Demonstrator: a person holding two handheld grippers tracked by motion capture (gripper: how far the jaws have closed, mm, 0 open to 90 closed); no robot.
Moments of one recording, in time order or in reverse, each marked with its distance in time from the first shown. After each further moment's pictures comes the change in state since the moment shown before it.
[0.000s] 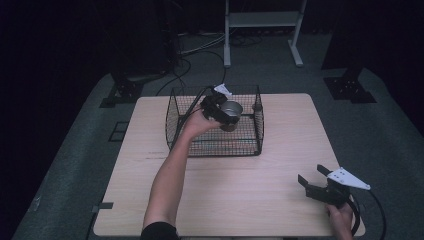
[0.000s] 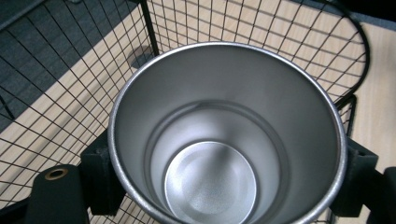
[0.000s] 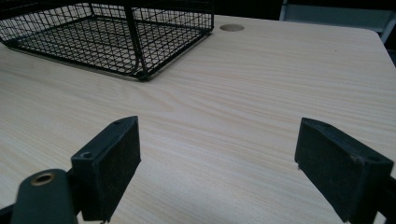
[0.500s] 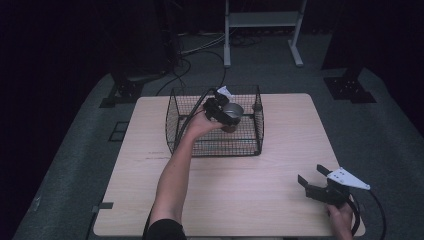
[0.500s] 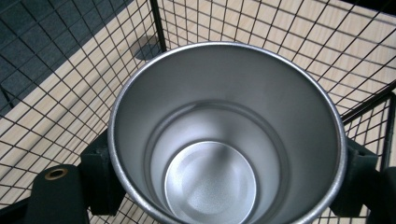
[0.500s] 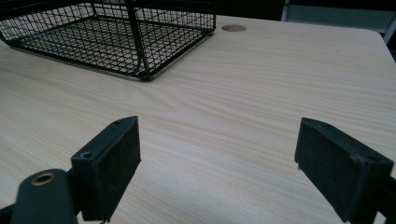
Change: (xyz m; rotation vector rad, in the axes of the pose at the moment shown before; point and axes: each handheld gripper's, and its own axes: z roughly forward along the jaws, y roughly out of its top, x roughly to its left) left arm 0.005 -0.006 0.016 0.015 0.016 -0.025; right arm 0.000 0.000 0.000 -0.002 0.007 -0.003
